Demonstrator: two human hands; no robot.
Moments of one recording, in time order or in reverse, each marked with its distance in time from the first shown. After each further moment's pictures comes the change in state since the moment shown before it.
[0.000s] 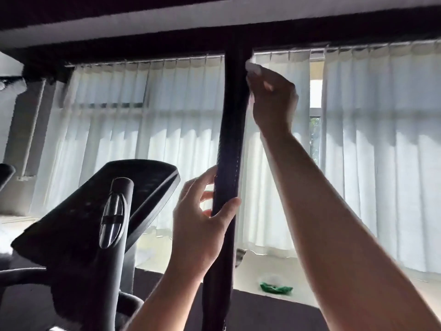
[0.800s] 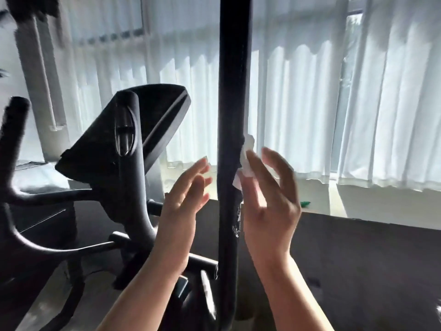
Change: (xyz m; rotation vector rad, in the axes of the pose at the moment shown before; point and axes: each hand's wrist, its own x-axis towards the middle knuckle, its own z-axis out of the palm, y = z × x) left_hand -0.109 -0.036 -0.057 -0.103 -0.131 -0.305; right_hand -0.295 0.031 -0.086 -0.193 0.035 -0.070
